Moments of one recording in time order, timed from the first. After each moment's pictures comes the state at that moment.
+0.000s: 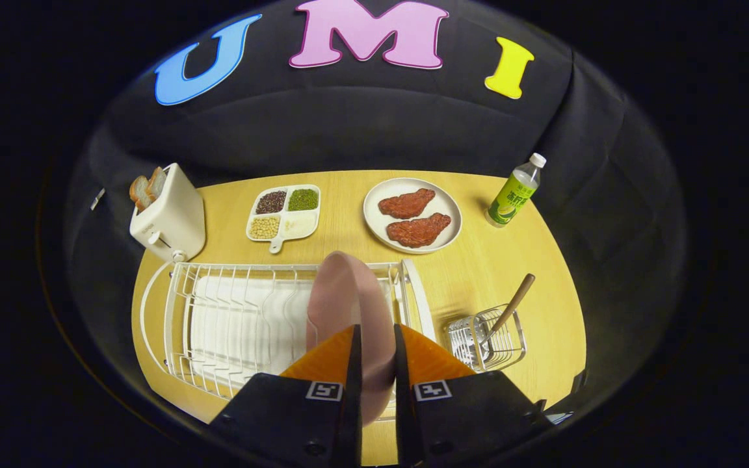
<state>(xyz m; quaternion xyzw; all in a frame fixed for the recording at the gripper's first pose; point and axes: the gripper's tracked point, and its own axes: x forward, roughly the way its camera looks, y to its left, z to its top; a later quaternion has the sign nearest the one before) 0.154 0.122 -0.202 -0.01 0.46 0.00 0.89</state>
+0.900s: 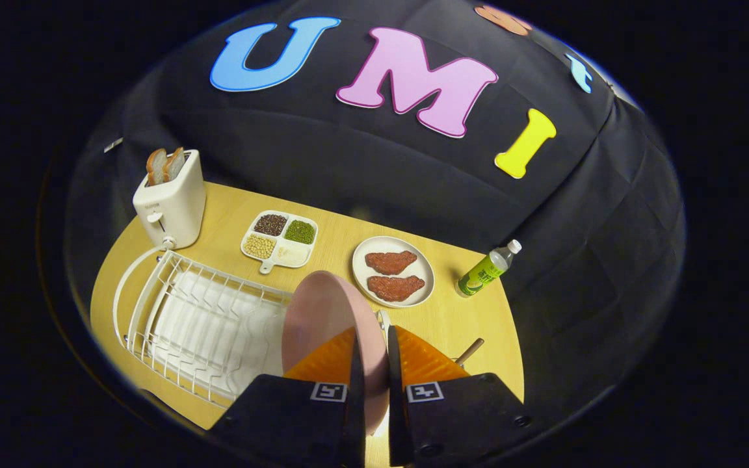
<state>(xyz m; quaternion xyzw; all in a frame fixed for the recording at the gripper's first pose) 0.170 0.124 -0.143 -0.14 0.35 0.01 0.92</state>
